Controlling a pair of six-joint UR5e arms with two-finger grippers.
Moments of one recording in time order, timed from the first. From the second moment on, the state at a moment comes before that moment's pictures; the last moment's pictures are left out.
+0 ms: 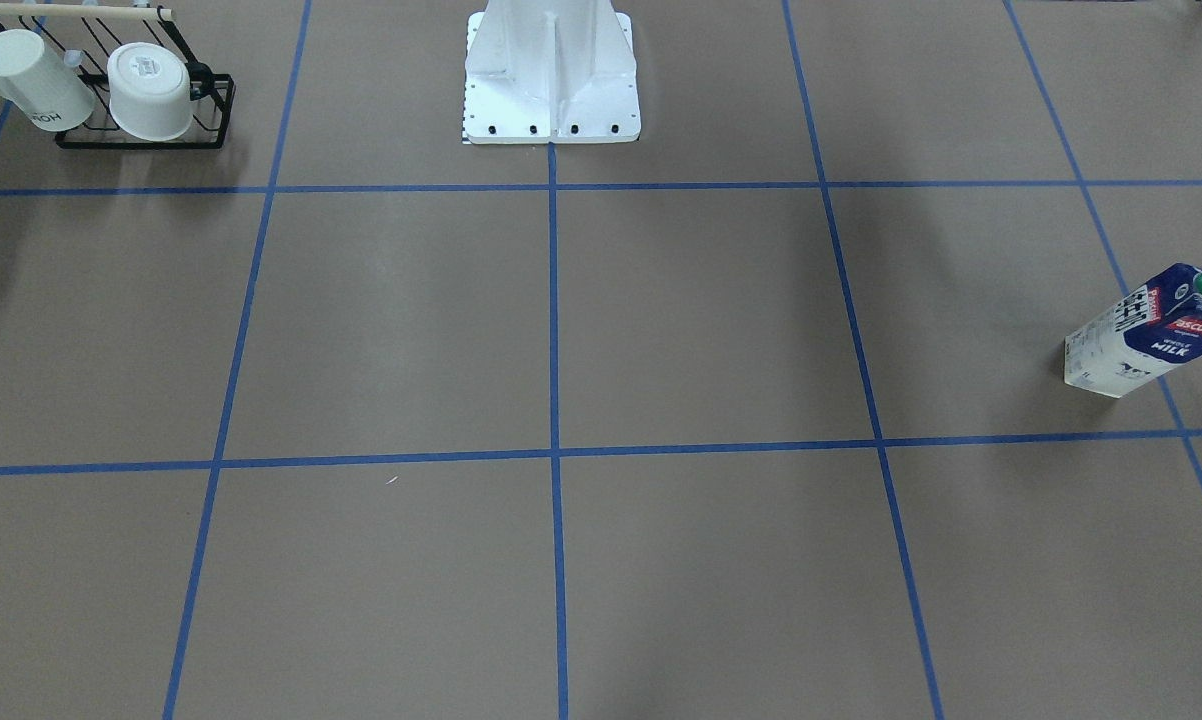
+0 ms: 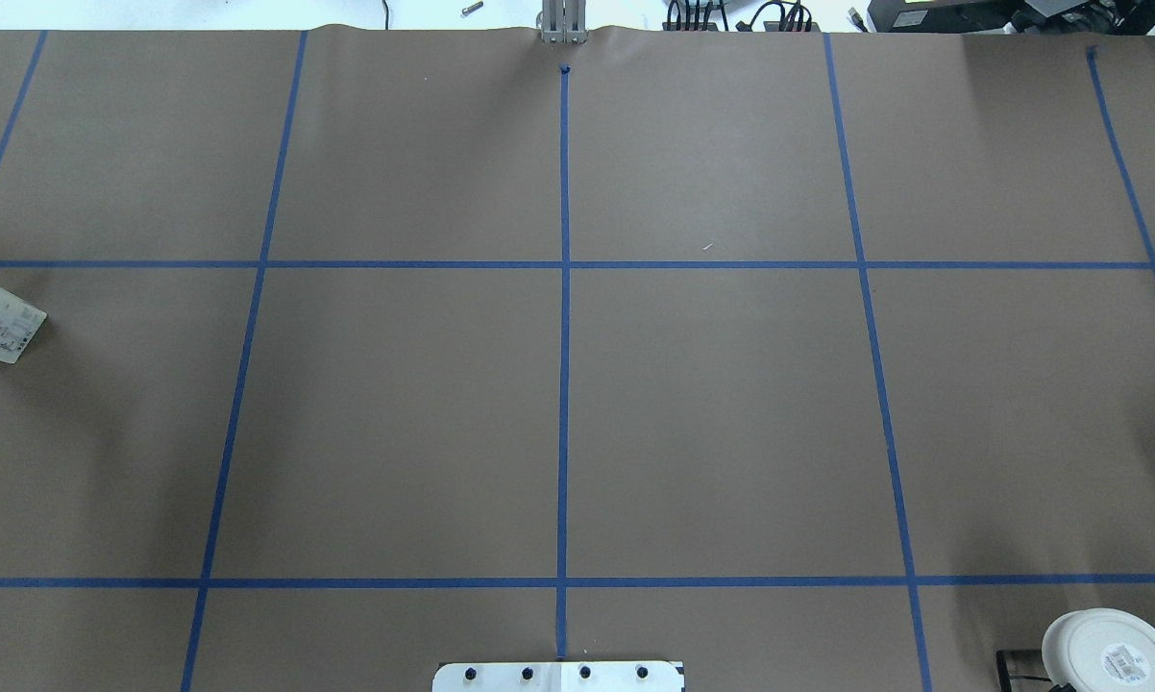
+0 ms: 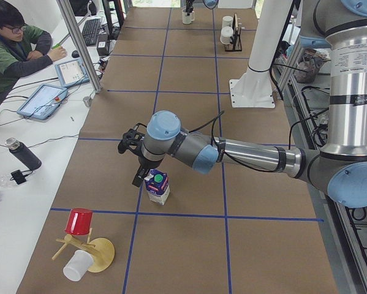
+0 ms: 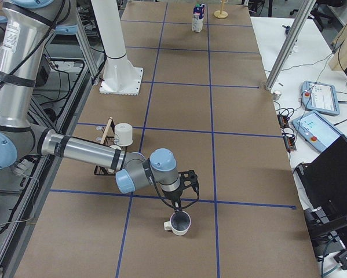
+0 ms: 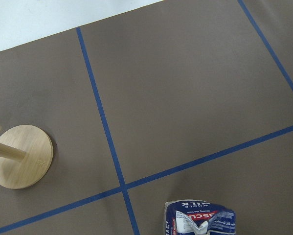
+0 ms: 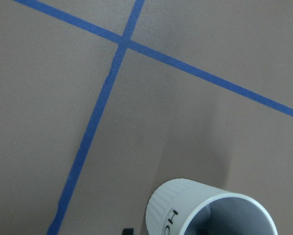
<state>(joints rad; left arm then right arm) -1.57 -1.50 -1.78 -1.95 -2.36 -0.04 1.37 -1.84 1.55 -0.94 2.07 0.04</state>
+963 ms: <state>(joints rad) -1.57 -1.50 -1.78 -1.95 -2.36 -0.04 1.37 -1.81 1.52 -0.93 2.06 0.01</state>
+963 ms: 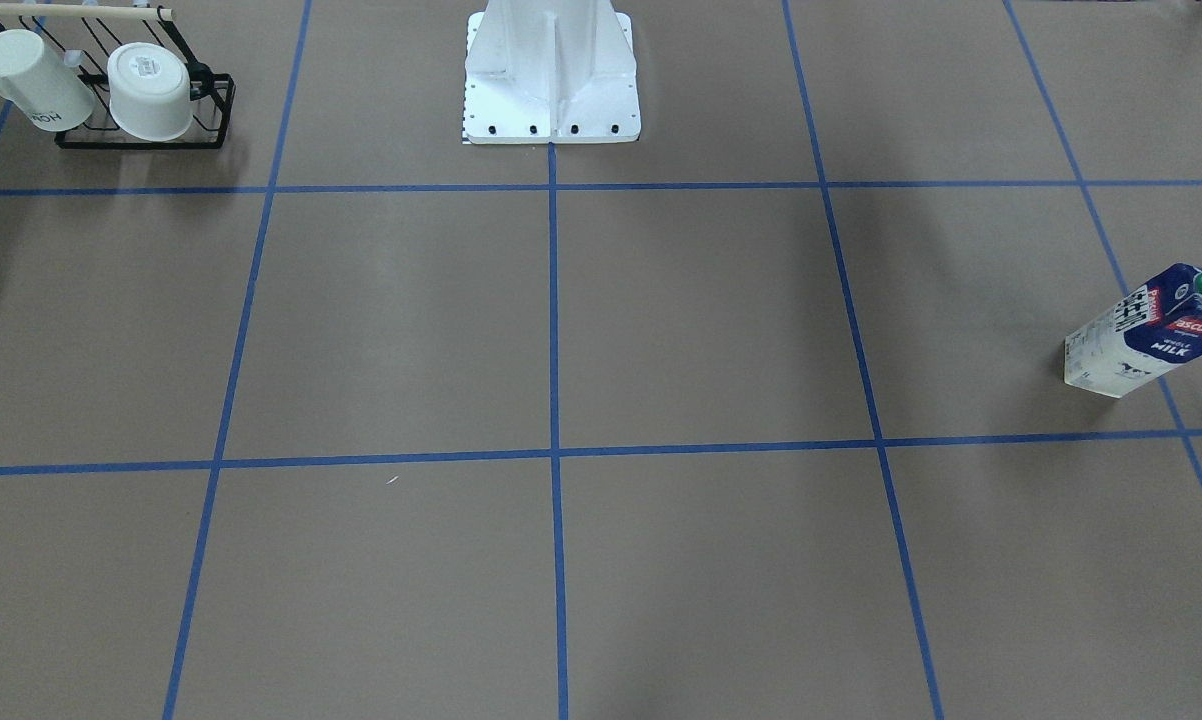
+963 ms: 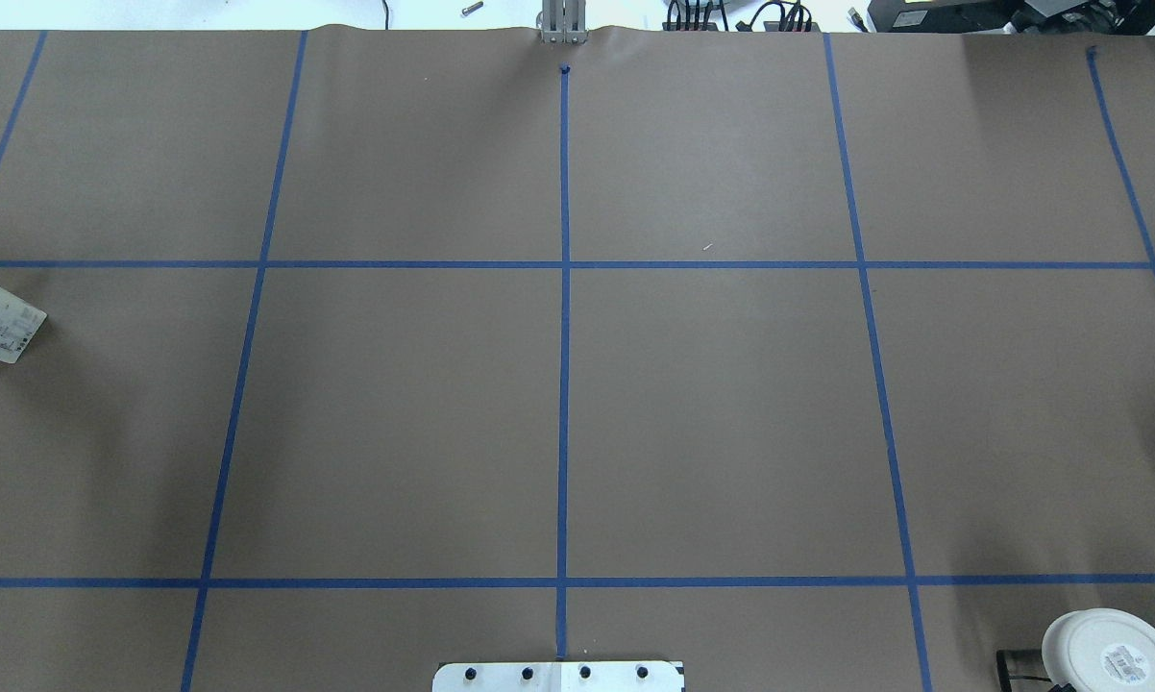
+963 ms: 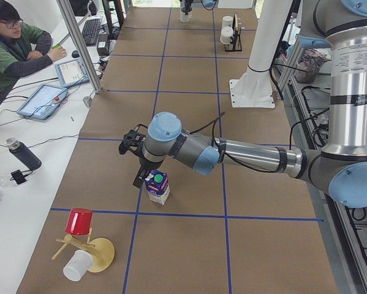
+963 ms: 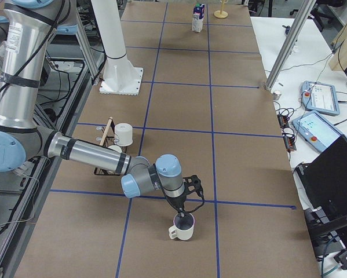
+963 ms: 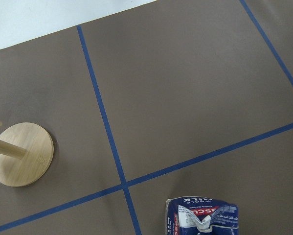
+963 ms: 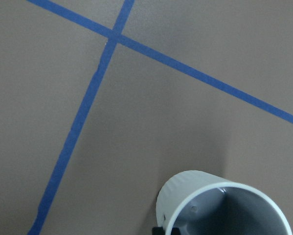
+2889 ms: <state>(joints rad) -1.56 -1.50 -1.76 -1.95 -2.36 -0.04 0.77 -0.98 1.77 -1.41 1.94 0.96</state>
